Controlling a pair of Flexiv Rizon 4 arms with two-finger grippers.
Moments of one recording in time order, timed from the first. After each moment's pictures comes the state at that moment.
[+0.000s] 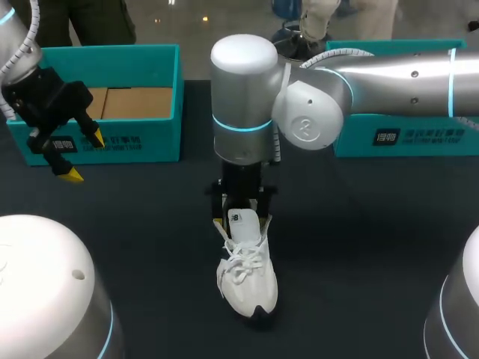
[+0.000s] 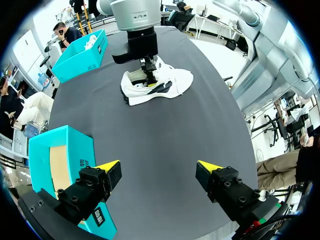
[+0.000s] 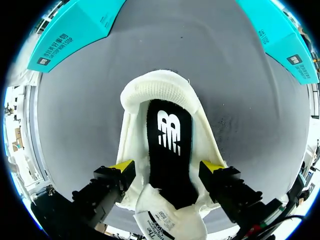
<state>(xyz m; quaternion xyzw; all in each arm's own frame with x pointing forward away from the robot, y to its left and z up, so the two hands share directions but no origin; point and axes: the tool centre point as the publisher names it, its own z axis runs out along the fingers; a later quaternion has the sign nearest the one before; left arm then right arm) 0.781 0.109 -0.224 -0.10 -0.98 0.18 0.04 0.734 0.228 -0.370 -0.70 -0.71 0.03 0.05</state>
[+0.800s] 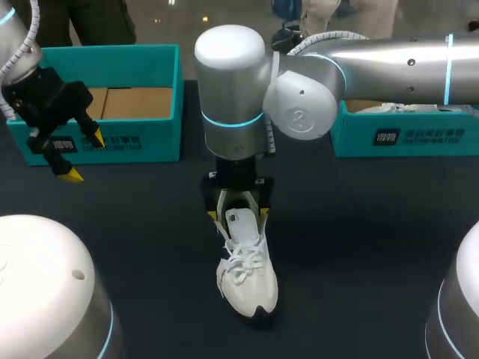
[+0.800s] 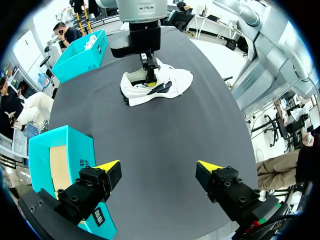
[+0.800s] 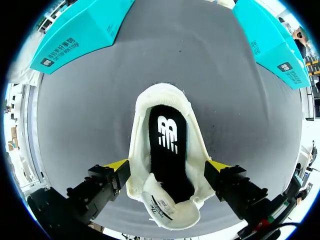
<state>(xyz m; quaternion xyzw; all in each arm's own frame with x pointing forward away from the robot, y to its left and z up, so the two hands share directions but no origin) 0.781 0.109 -0.224 -0.10 -0.98 0.18 0.04 0.740 0.230 -0.345 -0.70 -0.72 0.02 0.01</state>
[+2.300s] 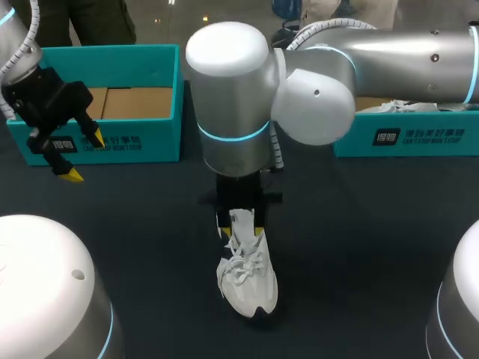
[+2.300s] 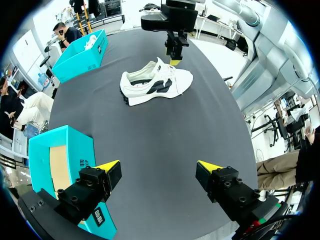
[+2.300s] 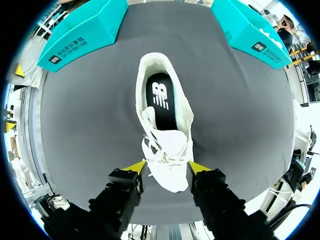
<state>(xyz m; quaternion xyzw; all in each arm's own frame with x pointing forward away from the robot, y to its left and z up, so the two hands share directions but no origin) 0.781 0.109 -0.224 -0.10 -0.98 0.18 0.04 0.663 0.224 -0.296 -0.72 -0.69 0.02 -0.01</state>
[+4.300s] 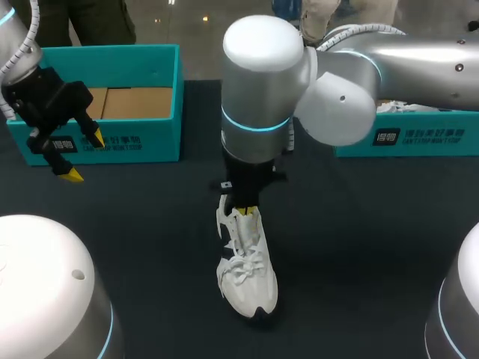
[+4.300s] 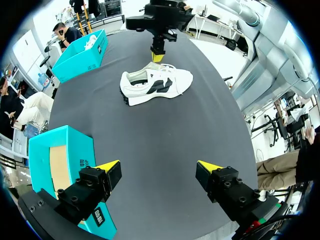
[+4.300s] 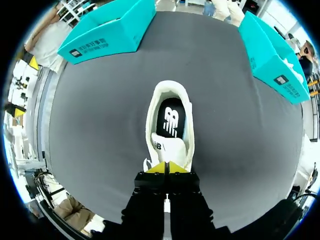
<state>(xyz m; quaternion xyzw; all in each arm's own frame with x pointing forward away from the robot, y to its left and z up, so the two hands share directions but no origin) 0.781 0.109 -0.224 -0.10 -0.98 0.18 0.04 0.715 0.218 -0.298 -0.63 -0.77 -0.05 0.00</state>
